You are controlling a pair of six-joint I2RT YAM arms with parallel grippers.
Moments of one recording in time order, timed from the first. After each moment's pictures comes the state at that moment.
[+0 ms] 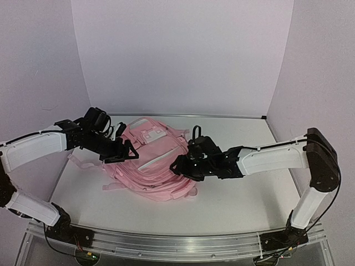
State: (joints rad) left arm -0.57 1.30 0.99 -0.58 0.37 -0.53; right arm 1.01 1.76 1.11 -0.06 0.09 1.00
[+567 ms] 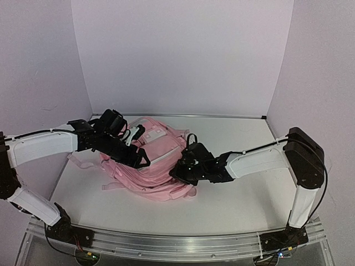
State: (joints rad) left arm -0.73 1.39 1.06 -0.57 0.25 -0.32; right arm 1.01 1.90 1.12 0.06 0.06 1.12
